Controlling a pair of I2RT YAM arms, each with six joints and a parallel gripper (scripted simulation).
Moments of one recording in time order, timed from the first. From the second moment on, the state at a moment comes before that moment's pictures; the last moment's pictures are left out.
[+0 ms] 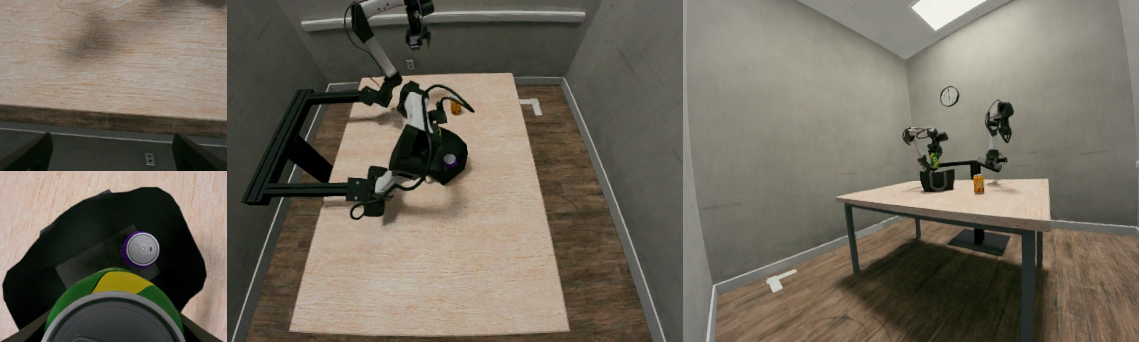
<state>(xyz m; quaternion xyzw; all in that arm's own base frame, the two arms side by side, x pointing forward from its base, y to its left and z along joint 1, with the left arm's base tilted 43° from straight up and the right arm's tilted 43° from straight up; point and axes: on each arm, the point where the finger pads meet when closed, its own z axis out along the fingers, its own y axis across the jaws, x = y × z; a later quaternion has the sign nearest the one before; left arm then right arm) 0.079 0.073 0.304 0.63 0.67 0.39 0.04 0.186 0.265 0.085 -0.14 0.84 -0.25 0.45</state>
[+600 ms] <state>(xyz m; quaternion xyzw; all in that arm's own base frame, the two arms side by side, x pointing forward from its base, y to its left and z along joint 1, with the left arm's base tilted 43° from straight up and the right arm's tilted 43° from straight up) 0.079 0.073 0.304 0.63 0.67 0.39 0.04 0.188 0.269 0.077 -0.14 0.85 -0.25 0.45</state>
